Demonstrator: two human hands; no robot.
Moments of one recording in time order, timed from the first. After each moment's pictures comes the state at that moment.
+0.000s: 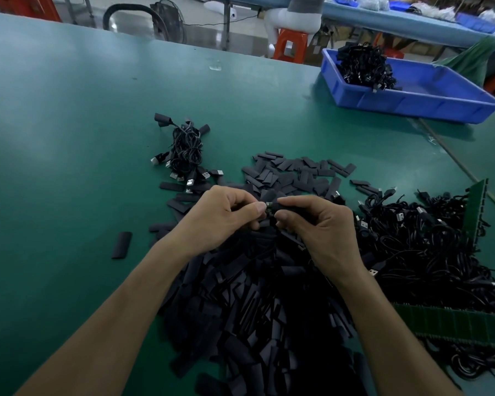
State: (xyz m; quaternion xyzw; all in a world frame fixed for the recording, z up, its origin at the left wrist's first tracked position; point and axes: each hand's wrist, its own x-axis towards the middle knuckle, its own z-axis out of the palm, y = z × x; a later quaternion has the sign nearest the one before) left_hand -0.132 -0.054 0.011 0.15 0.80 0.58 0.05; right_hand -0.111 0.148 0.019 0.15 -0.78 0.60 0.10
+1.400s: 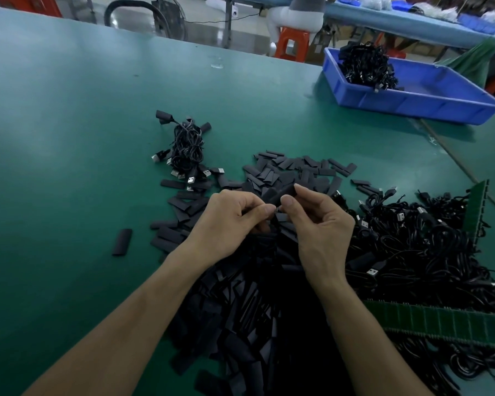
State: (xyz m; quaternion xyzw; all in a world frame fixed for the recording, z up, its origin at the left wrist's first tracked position) left_hand -0.124 -0.032 0.005 0.15 0.82 0.55 -0.04; right_hand -0.106 0.123 0.011 -0.01 -0.72 0.67 0.21
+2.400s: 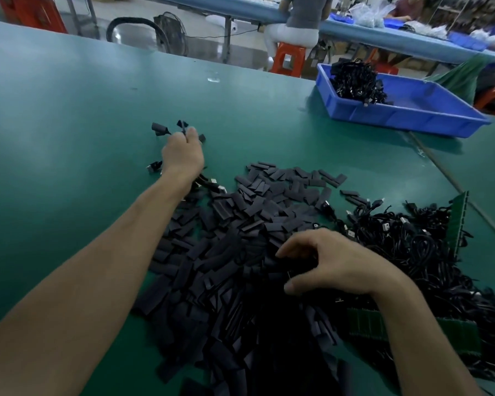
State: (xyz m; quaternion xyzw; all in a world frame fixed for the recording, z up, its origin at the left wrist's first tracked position) left_hand -0.241 -0.074 0.036 -0.19 0.81 0.52 -0.16; right_hand -0.107 0.194 0.062 0.16 -0.92 0.25 -0.26
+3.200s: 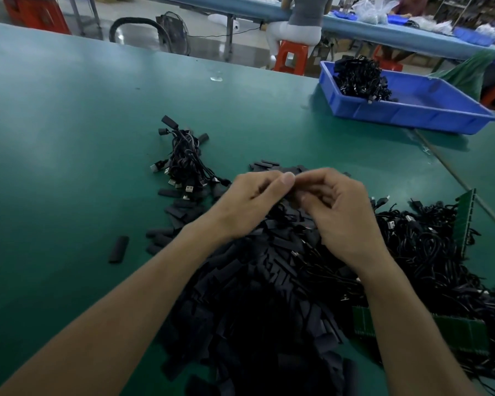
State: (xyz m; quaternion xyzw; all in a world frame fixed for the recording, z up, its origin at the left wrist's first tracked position) left_hand -0.150 -0.007 0.045 0.26 0.79 0.55 -0.07; right_hand -0.115 0.160 0.076 0.16 -0.83 0.52 0.11
